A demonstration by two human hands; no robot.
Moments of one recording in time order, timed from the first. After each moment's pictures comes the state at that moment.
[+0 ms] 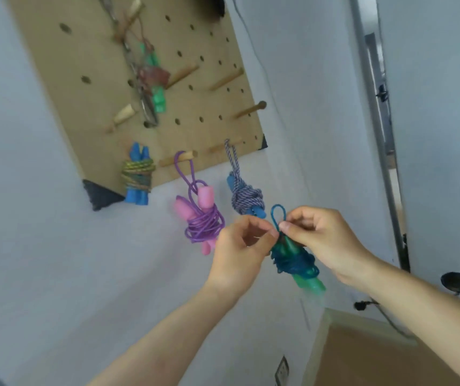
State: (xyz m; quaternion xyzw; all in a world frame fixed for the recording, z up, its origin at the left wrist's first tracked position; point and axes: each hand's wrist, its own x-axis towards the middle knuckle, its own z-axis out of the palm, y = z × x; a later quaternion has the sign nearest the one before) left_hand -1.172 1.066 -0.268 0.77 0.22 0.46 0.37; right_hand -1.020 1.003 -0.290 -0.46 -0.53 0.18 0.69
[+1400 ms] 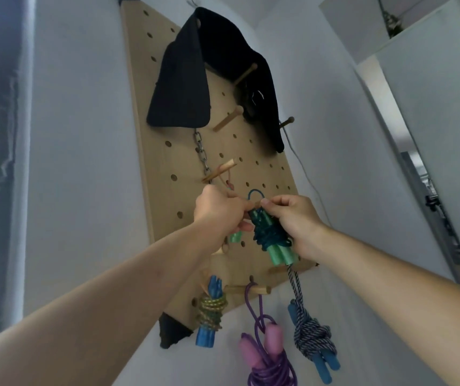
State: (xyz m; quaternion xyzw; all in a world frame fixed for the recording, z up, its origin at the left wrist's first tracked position) left_hand -1.224 1.088 0.029 0.74 0.33 0.55 0.22; right_hand -1.083 1.092 -0.014 -0.35 -0.50 0.19 0.77
